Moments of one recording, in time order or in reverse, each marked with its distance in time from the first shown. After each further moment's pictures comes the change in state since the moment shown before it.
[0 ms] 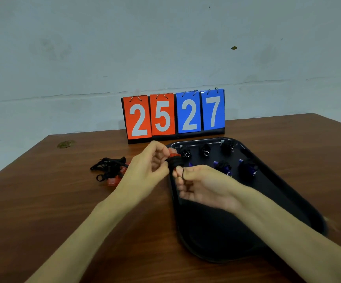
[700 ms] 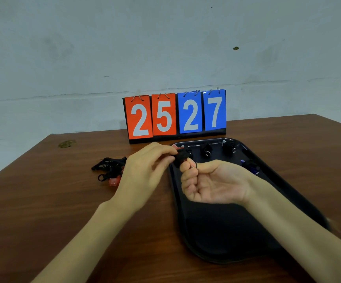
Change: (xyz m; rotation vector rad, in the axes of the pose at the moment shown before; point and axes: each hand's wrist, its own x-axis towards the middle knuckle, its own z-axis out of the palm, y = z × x) left_hand -0.003 -0.003 -0.002 0.187 0.183 0.368; right_hand -0.005 -0.015 -0.017 0.402 -0.297 0.251
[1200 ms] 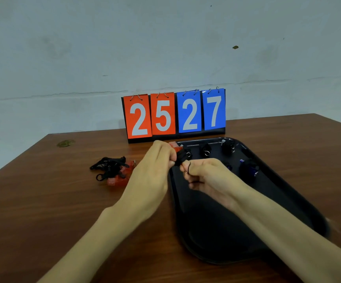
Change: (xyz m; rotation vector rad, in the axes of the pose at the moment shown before) left_hand -0.006 0.007 0.016 0.072 -0.088 -0.076; right_hand 0.008 0.015 0.011 -0.630 0.494 -0.440
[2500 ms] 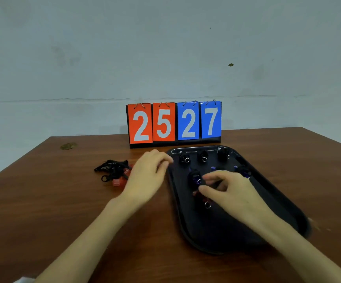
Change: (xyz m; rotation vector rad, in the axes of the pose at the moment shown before) left_hand 0.005 -0.016 -0.009 0.002 -0.107 -0.275; right_hand -0.052 0.007 -0.015 -0.874 0.387 -0.205
